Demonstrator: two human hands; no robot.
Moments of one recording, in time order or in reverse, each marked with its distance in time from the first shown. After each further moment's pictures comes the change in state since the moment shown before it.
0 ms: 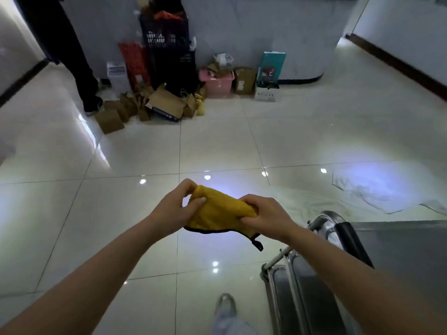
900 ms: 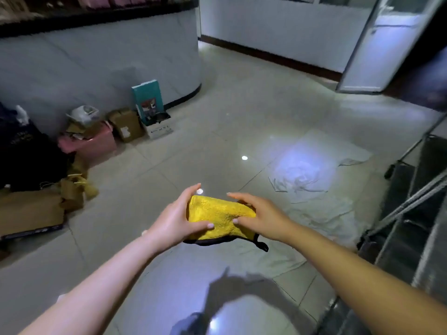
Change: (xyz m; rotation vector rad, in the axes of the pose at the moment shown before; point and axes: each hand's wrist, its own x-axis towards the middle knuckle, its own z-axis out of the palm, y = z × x) left_hand 0.594 0.075 0.080 0.217 -0.499 0.347; right_hand 0.322 0.193 -0.254 0.153 0.459 0.336
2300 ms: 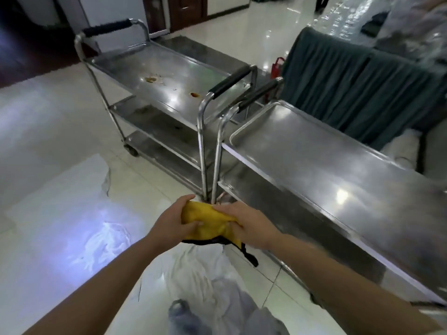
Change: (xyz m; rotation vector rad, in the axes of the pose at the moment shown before) left_hand 0.648 0.364 0.430 0.131 -1.326 1.033; right_hand 0.106 0.331 -0.344 -0.088 0.993 1.225
